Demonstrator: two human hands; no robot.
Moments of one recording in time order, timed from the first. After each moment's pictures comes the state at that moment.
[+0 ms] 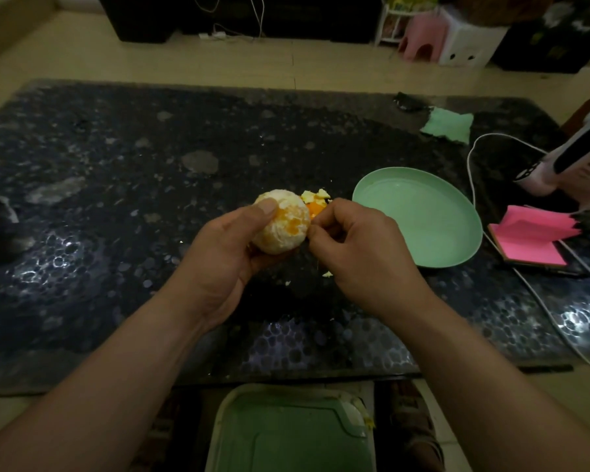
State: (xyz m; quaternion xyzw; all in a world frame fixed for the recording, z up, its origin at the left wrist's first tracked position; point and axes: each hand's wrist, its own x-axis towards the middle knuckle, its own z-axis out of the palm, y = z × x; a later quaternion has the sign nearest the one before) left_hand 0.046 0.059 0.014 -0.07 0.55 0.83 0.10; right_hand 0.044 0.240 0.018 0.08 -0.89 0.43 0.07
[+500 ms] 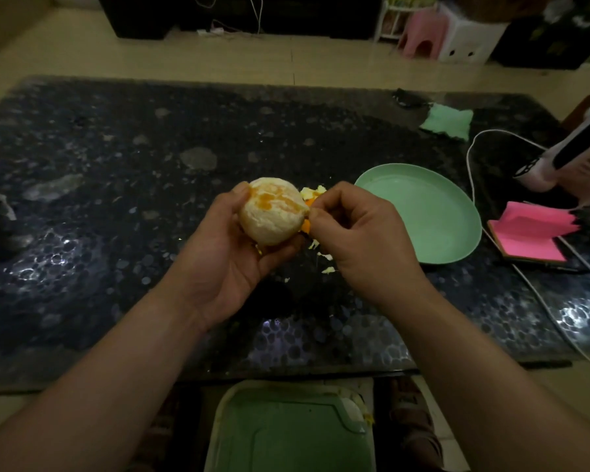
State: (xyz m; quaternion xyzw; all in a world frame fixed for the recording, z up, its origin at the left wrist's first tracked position) left_hand 0.047 0.057 0.023 -0.10 0.45 0.87 0.17; right_hand 0.044 0.238 0.023 0.08 -0.82 0.56 0.05
